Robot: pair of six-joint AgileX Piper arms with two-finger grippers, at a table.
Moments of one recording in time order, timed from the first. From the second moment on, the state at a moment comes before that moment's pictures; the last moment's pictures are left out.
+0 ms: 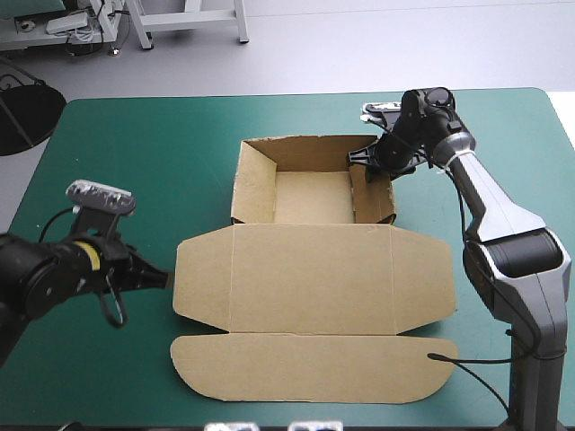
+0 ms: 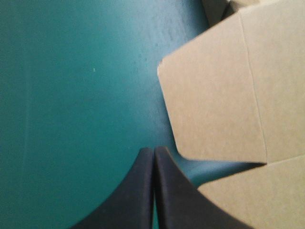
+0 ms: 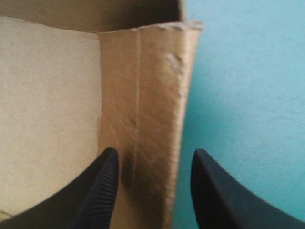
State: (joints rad) left arm -0.47 0.99 -1.16 0.17 1.25 -0.20; right arm 0.24 2.12 -2.04 0.14 1.24 0.06
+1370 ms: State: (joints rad) left arm -0.47 0.44 -0.81 0.16 1.25 -0.37; right arm -0.47 1.81 -1.59 -0.16 1.21 0.03
